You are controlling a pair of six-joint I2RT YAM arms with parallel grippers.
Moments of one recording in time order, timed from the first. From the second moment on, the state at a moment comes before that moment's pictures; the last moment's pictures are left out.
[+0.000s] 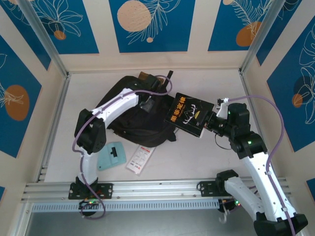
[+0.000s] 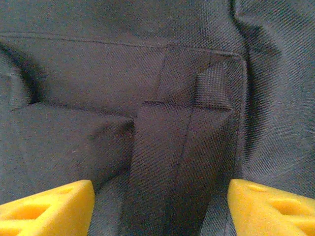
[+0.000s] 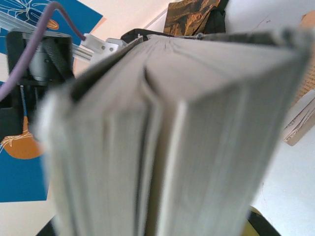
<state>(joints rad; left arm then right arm) -0.65 2.02 1.80 -0.97 -0.41 -0.06 0.24 0.74 0.89 -0.66 -0.41 0.77</state>
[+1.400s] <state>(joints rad) -0.30 1.78 1.70 -0.78 0.63 -0.45 0.23 1.08 1.00 -0.67 -0.32 0.71</state>
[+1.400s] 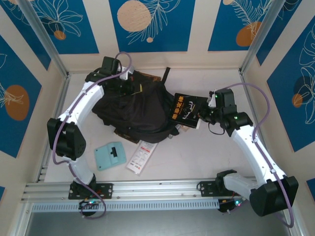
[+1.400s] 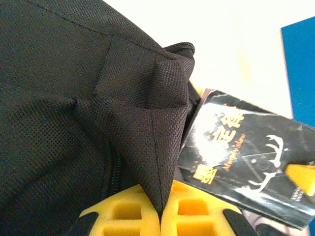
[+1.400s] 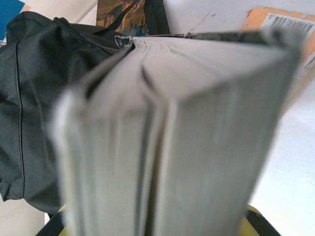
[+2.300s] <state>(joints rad) -0.31 1.74 1.58 -0.80 0.59 -0.41 0.15 1.08 0.78 -0.15 -0.75 1.31</state>
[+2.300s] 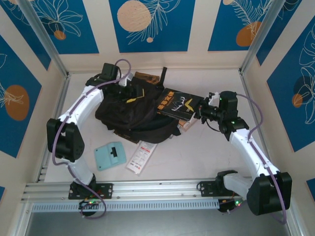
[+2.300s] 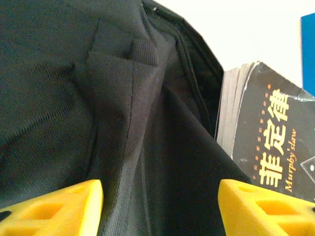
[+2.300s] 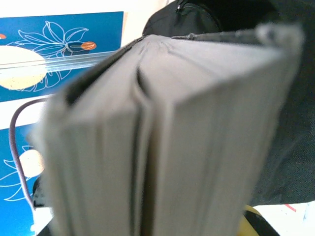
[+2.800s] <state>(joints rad) -0.67 1.70 1.83 -1.08 0.13 -0.16 0.17 1.07 0.73 -0.11 -0.73 1.31</state>
